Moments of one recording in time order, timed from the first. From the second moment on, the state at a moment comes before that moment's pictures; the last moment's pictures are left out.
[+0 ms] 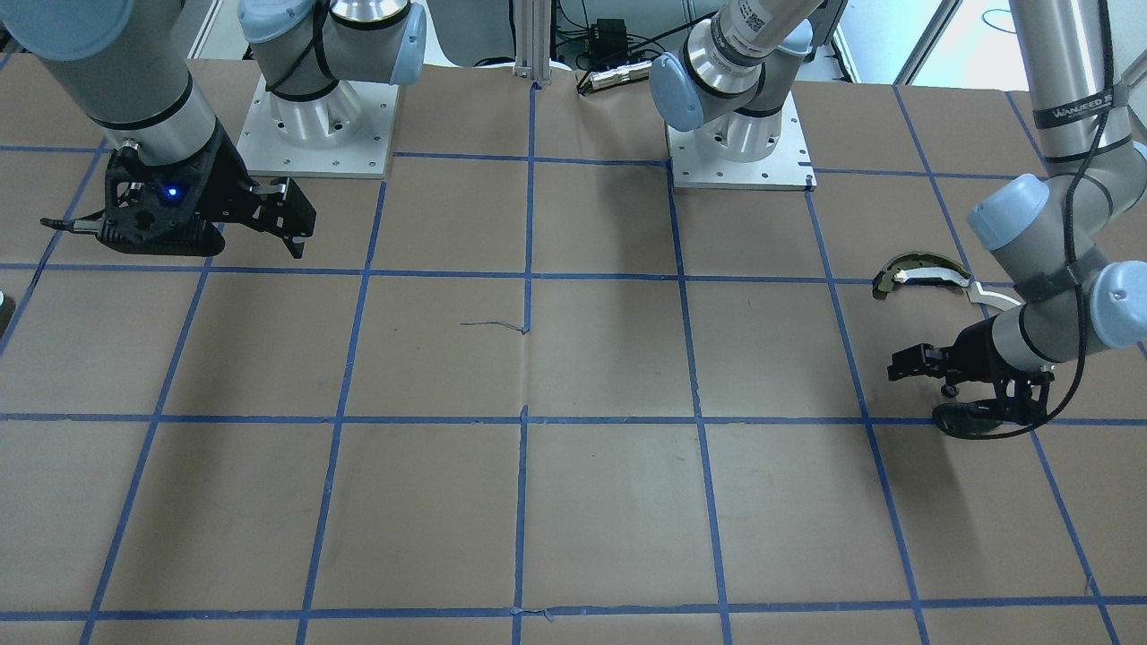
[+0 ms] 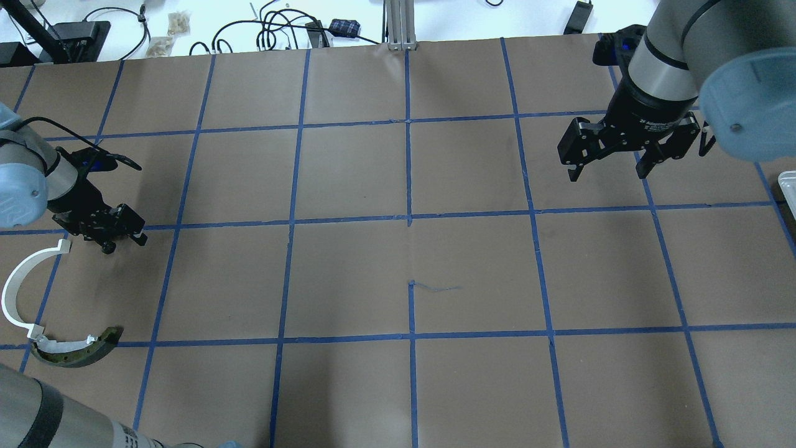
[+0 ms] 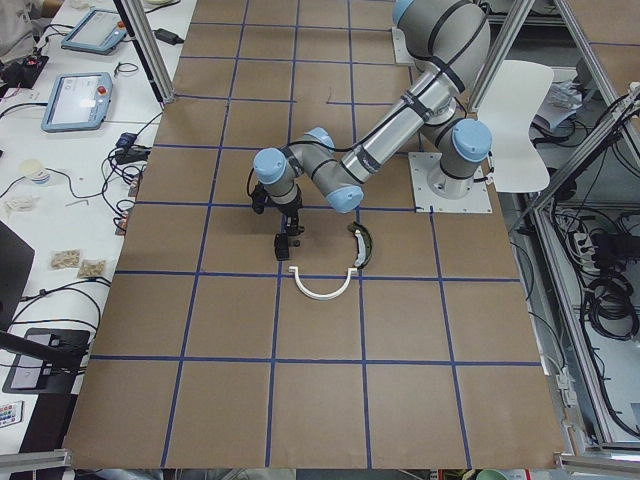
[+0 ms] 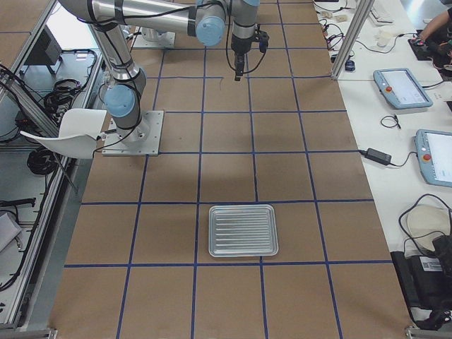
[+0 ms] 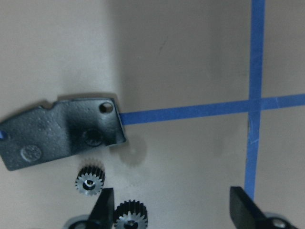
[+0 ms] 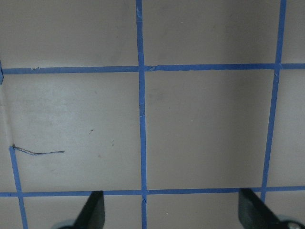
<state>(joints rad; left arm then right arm) -0.99 -1.98 -1.84 -1.11 1.60 0.60 1.50 -1.58 1.72 -1.64 -1.58 -0.06</state>
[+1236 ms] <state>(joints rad) -1.07 -1.91 -1.79 -1.19 1.60 0.54 1.50 -1.59 1.73 -1.70 -1.57 -0.06</state>
